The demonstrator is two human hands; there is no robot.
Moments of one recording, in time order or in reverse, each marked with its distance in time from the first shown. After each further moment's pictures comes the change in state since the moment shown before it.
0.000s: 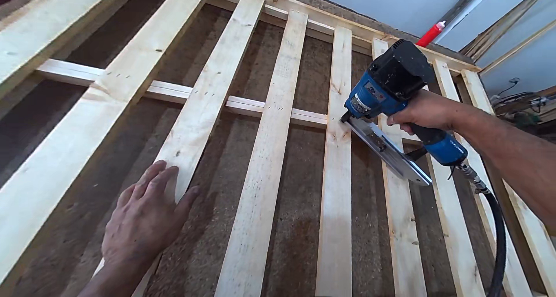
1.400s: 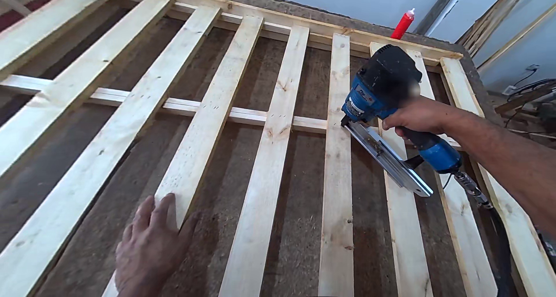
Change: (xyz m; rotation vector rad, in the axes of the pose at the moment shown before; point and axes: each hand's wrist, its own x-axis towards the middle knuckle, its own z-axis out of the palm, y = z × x) left_hand -0.115 0.172 0.070 0.101 0.046 -0.187; right_hand -0.027 0.175 -0.101 0.061 0.004 0.053
